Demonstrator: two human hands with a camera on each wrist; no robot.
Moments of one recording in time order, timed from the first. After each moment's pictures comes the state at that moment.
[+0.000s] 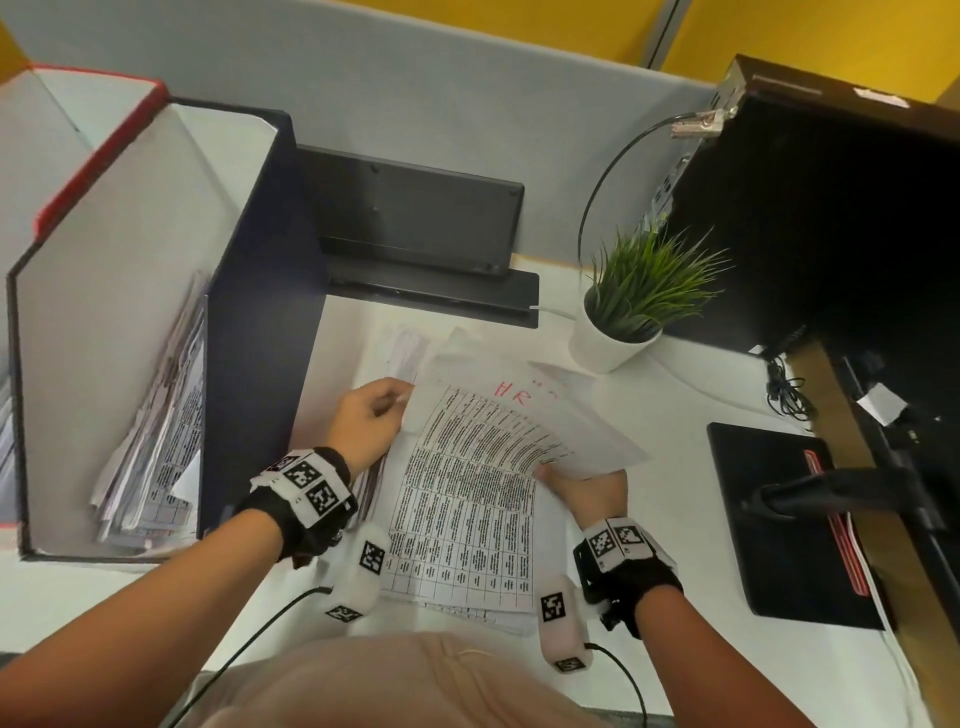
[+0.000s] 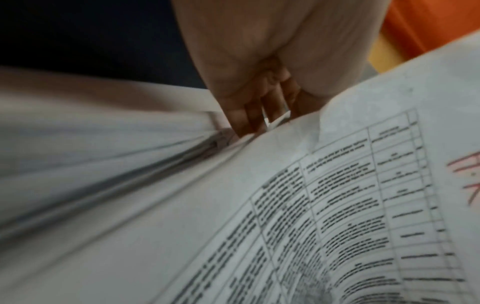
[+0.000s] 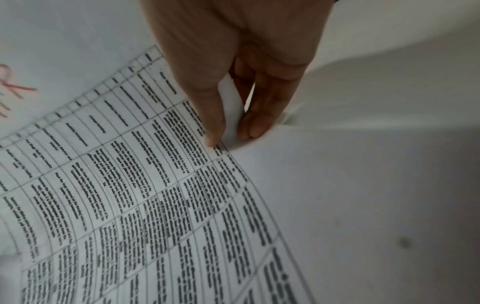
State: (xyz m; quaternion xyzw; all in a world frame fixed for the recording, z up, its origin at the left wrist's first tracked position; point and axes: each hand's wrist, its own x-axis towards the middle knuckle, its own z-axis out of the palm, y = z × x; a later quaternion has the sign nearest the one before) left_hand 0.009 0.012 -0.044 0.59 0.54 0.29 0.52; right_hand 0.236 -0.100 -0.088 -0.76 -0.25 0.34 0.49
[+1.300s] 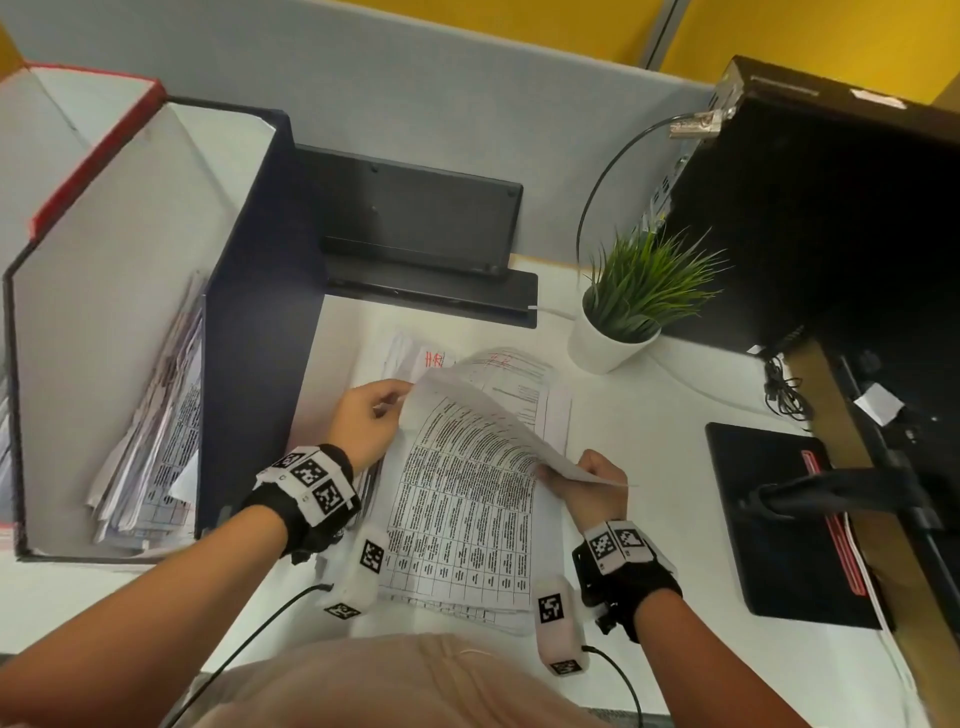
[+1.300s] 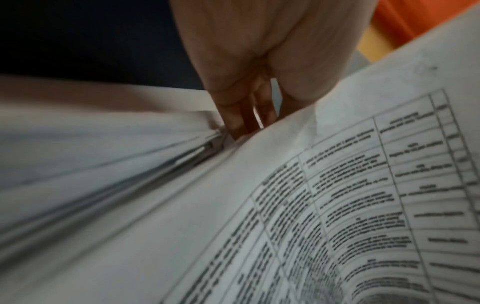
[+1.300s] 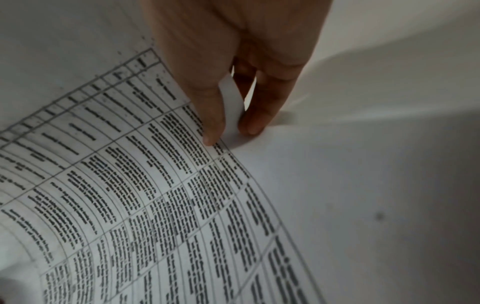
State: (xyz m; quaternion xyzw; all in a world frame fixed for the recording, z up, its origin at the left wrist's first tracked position) left_hand 0.009 0.013 -0.043 0.63 0.52 0.29 0.49; right_hand 0.237 -0.102 -0.088 -0.77 -0.27 0.33 0.47
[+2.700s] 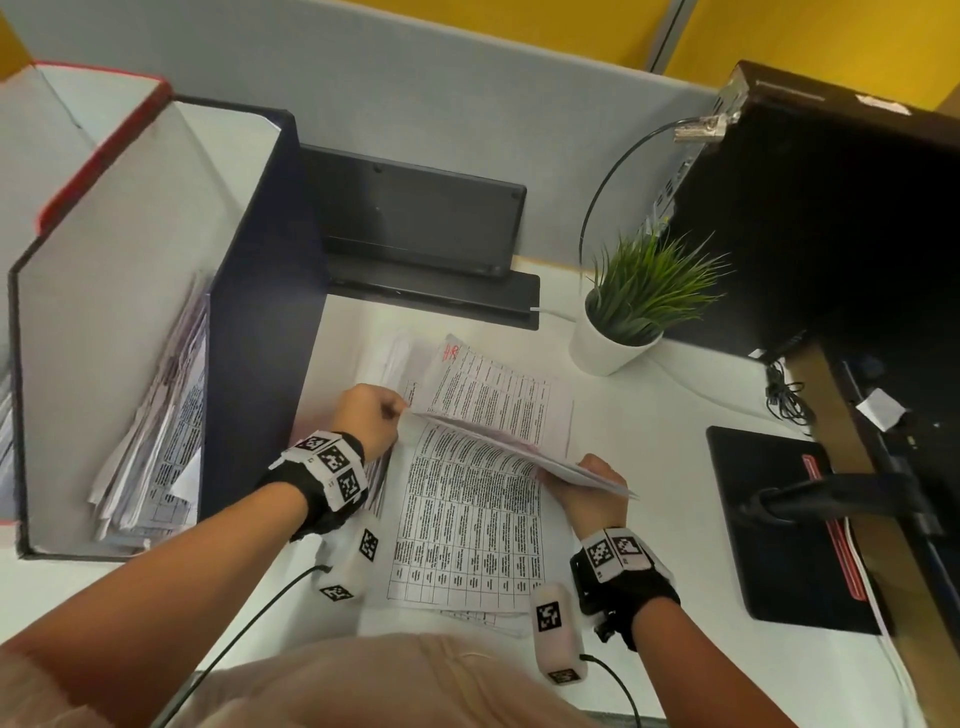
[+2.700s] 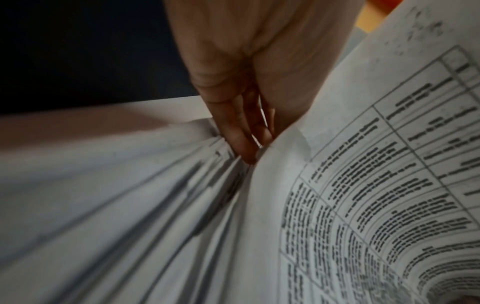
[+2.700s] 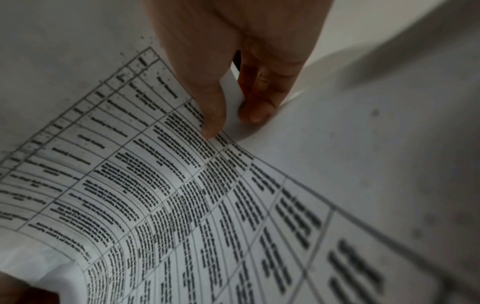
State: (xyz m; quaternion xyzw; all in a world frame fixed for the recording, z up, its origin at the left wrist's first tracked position) left_hand 0.010 0.027 -0.054 0.67 0.61 0.17 0.40; right_hand 0.240 -0.100 -0.098 -0.84 -0.35 0.25 0.33
